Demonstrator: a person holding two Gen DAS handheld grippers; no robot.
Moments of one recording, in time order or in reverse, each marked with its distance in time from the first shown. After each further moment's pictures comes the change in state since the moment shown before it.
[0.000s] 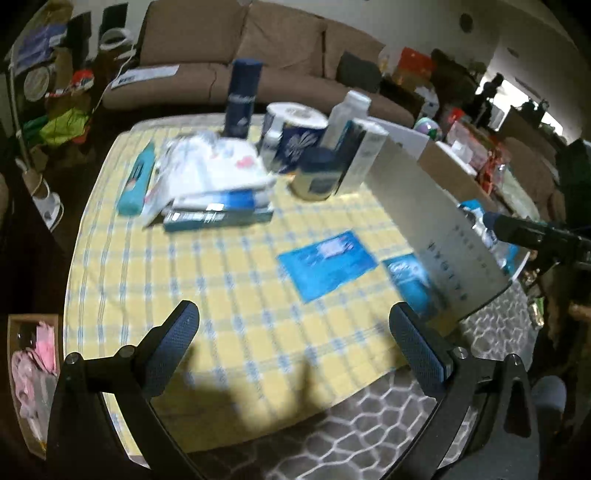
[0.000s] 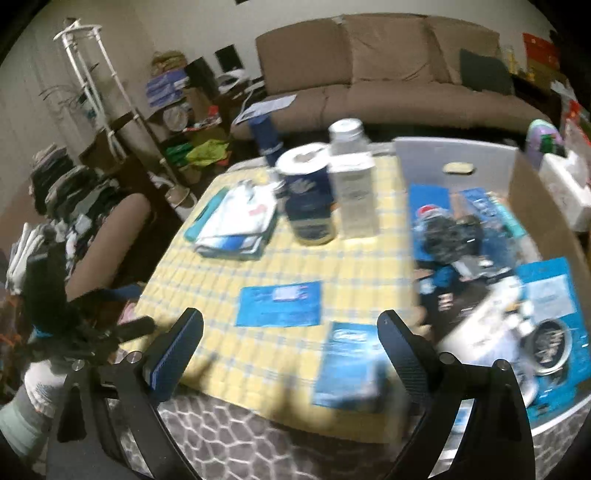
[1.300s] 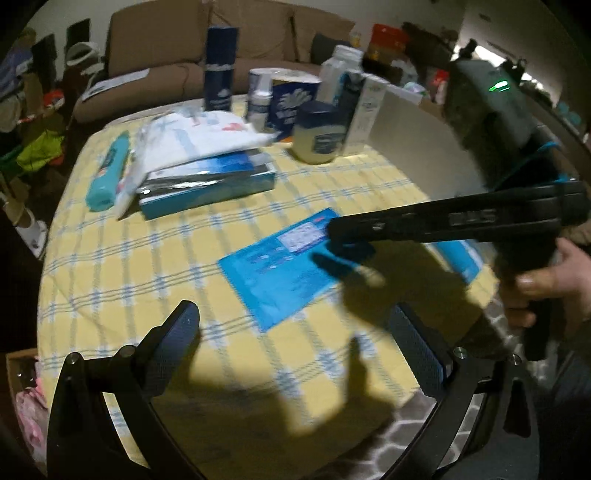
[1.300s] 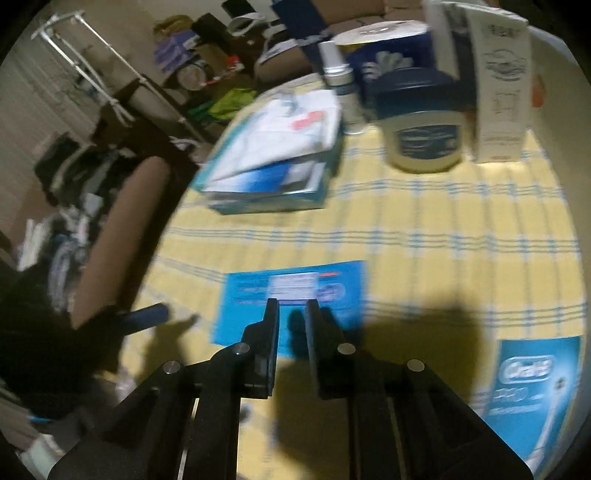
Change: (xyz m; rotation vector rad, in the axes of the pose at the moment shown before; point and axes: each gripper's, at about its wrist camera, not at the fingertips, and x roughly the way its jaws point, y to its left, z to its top) left arm 0.058 0.016 -0.024 0.144 0.021 0.007; right arm 0.163 0.021 -0.015 0.089 0.172 0.235
